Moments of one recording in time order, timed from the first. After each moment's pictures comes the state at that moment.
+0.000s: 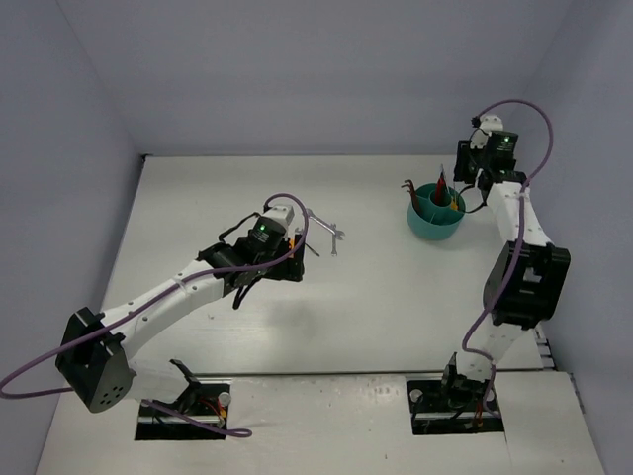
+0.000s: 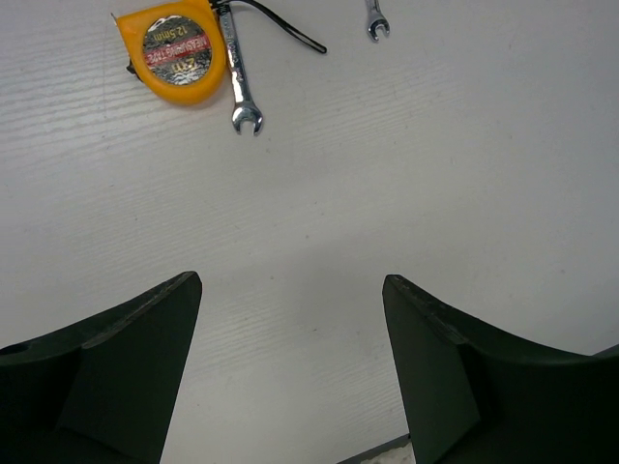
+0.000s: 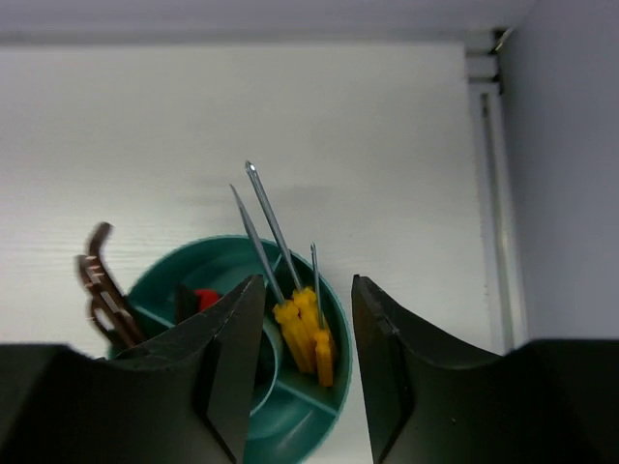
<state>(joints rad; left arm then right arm) -0.72 1.32 1.04 -0.53 -0.12 -0.49 -0.18 1.81 1.49 -0.23 -0.13 -0.11</state>
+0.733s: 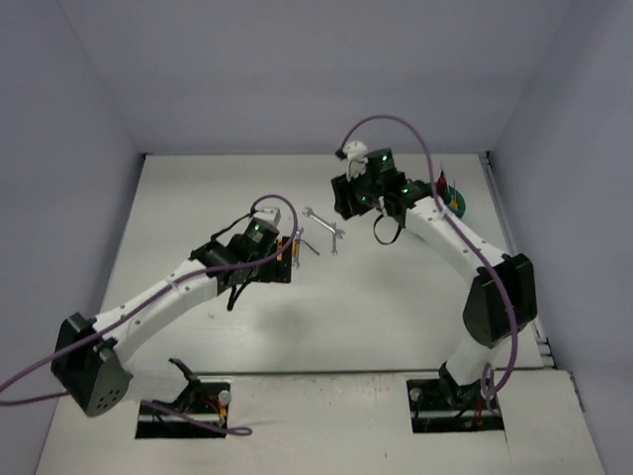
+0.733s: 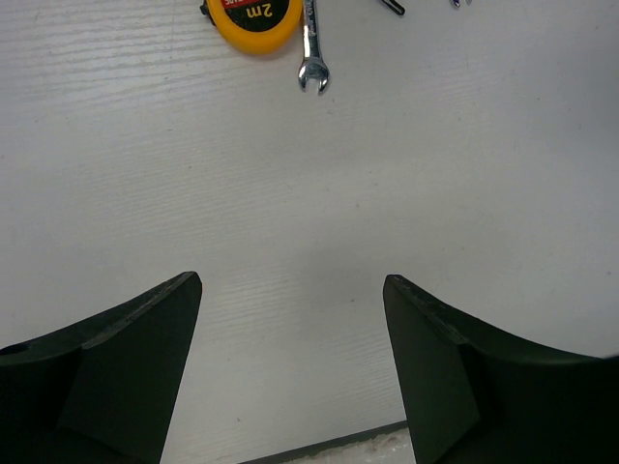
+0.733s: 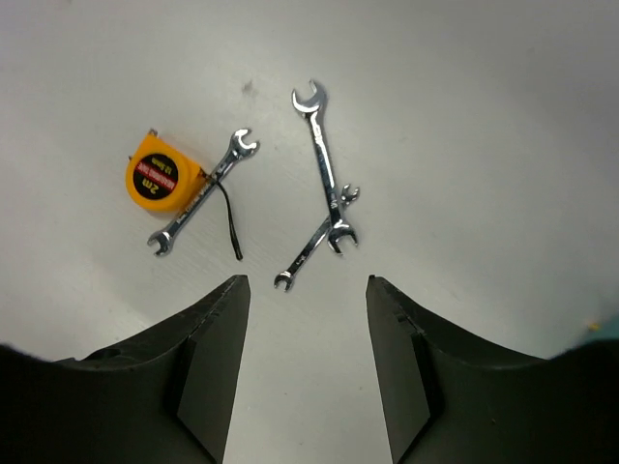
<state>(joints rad) -0.70 1.29 1.04 -0.67 -0.19 -0.54 0.46 1.65 1.41 -0.40 -0.17 -0.05</state>
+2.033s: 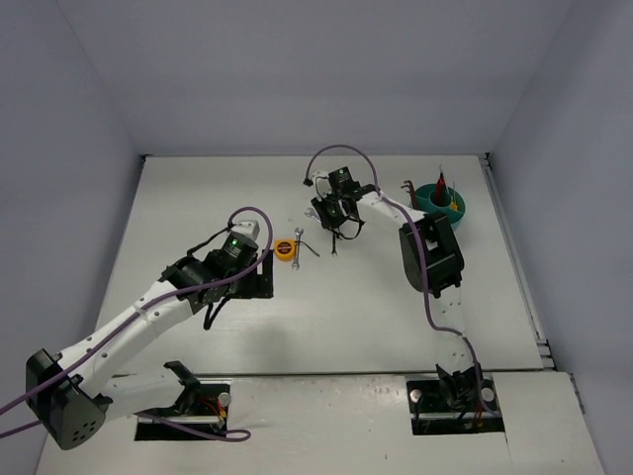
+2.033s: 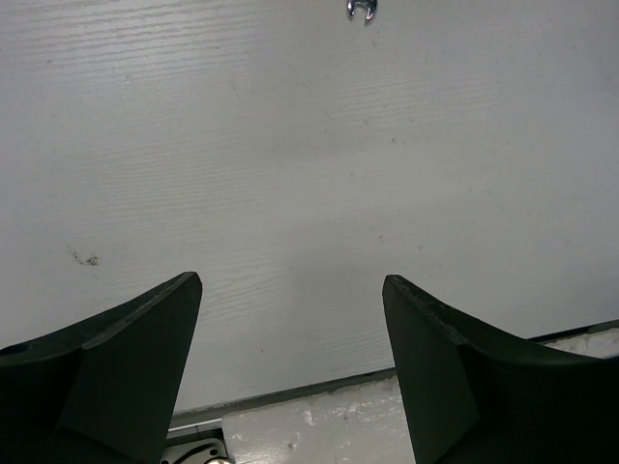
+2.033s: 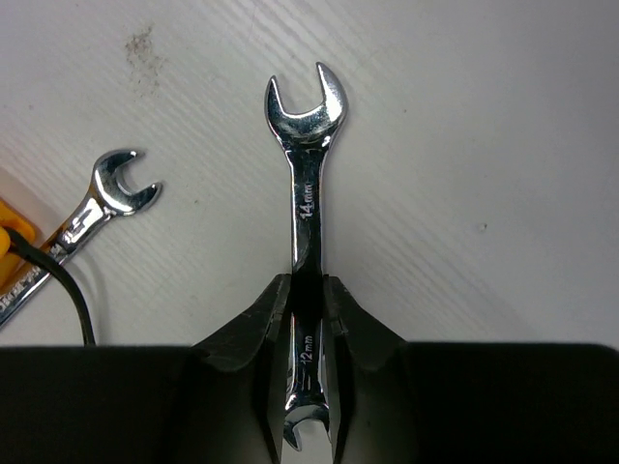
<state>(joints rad) -0.69 1.09 0.97 -0.83 -0.19 -0.59 0.49 2.28 1.73 -0.37 -0.19 -0.22</state>
